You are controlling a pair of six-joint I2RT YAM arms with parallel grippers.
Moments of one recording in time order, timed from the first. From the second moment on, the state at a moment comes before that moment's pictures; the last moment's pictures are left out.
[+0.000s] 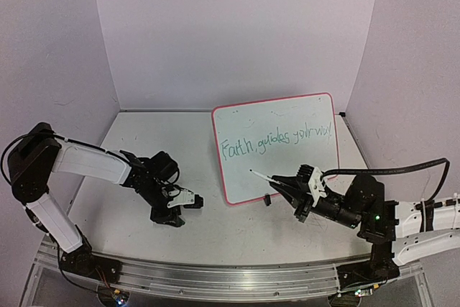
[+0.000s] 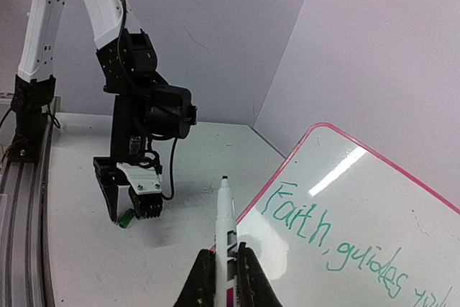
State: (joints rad) left arm -0.79 1.63 0.81 -0.47 0.28 0.68; right arm 1.15 0.93 0.35 0.61 0.10 -0.35
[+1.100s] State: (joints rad) left arm -0.92 1.66 0.84 -0.36 0.09 0.45; right arm 1.15 1.00 0.37 0.58 0.05 -0.35
